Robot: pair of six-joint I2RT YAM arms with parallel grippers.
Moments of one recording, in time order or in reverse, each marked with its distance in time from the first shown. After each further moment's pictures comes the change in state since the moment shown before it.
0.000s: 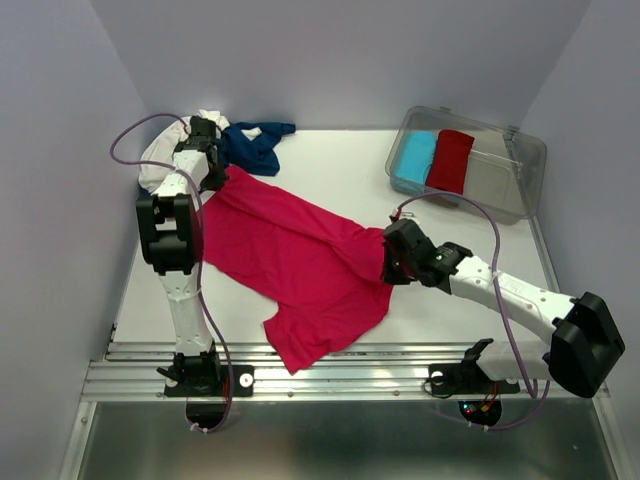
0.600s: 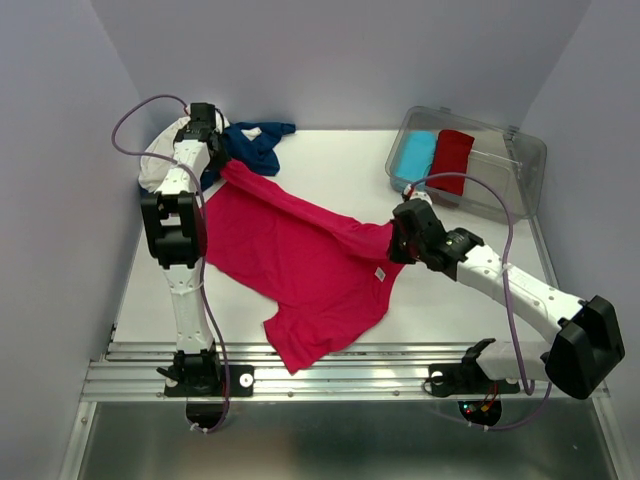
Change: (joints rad) left arm -0.003 0.097 0.230 0.002 0.040 0.001; right arm -0.098 0.001 0.106 0.004 0.041 -0.047
